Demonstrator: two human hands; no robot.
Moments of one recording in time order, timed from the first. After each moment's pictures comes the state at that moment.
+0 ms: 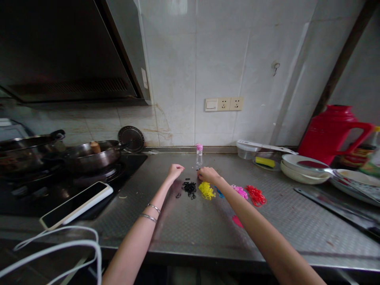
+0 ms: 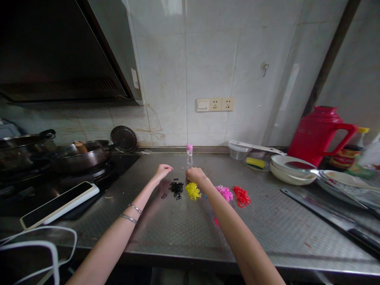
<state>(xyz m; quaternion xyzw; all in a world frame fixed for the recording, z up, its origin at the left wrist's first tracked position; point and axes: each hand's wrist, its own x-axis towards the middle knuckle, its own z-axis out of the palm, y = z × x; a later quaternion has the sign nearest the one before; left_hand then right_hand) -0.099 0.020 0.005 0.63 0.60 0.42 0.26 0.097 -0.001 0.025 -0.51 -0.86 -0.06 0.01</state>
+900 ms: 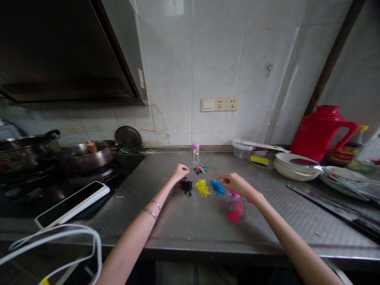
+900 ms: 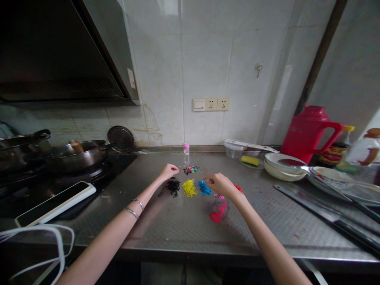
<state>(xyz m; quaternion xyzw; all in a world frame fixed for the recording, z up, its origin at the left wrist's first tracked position) -0.066 0.016 0.003 0.73 0.55 0.35 0.21 0.200 -0.081 0.038 -0.53 -0.83 0.06 0.18</state>
